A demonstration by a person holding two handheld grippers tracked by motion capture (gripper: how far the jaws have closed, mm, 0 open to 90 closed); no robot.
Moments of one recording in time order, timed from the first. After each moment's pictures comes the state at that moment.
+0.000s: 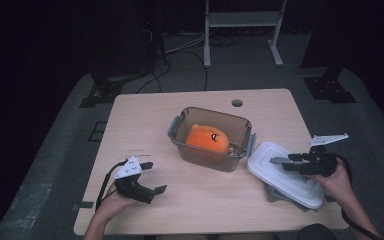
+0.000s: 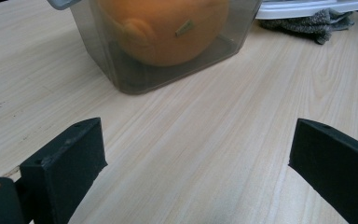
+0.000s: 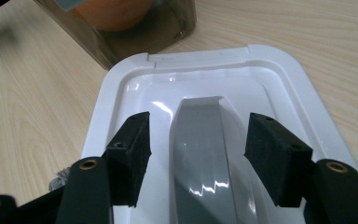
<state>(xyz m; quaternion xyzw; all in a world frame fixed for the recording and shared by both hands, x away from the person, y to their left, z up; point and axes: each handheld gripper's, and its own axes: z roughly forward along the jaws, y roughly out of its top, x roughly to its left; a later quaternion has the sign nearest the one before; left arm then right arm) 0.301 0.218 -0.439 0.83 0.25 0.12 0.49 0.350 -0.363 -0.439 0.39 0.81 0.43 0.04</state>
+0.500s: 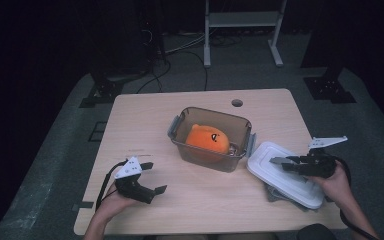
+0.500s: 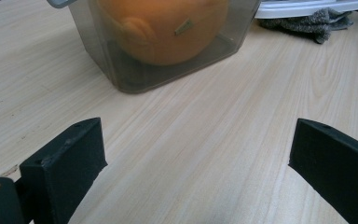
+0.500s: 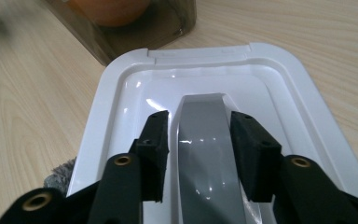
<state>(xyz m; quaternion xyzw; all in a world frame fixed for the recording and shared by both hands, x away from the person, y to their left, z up) 0.301 0.218 -0.439 0.83 0.25 0.12 0.49 0.346 -0.358 -0.441 0.38 0.82 0.43 0.05</state>
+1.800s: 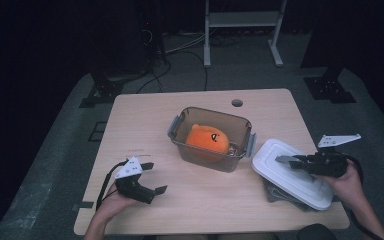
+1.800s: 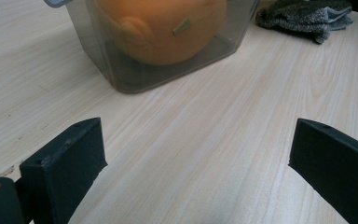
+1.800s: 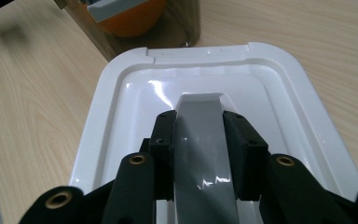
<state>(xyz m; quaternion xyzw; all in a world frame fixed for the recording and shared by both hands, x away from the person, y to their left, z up) 0.301 0.217 -0.439 0.83 0.25 0.12 0.49 0.331 -0.371 -0.414 0.37 0.82 0.43 0.06</state>
